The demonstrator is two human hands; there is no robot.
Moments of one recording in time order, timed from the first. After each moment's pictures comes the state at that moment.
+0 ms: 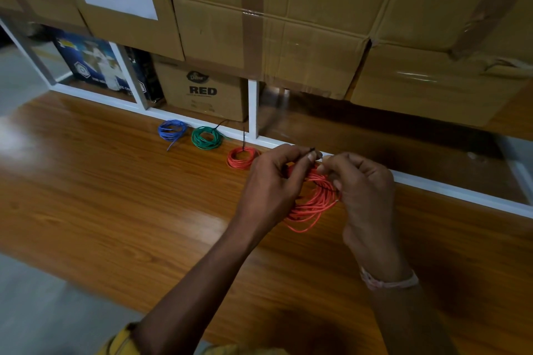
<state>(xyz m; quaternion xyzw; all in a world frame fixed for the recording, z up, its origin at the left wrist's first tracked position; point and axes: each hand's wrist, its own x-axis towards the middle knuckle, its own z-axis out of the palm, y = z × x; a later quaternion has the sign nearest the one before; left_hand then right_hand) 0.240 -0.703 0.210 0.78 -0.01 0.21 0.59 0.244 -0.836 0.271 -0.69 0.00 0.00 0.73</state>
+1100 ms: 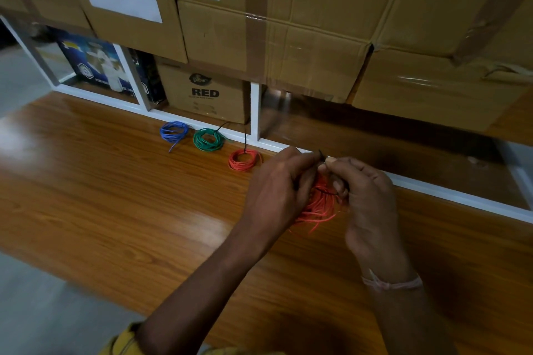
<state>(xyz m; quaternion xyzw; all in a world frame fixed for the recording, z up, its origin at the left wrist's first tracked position) 0.235 -0.707 0.216 0.88 -0.05 0.27 0.39 0.246 -0.841 0.267 -0.66 0.02 0.06 0.75</state>
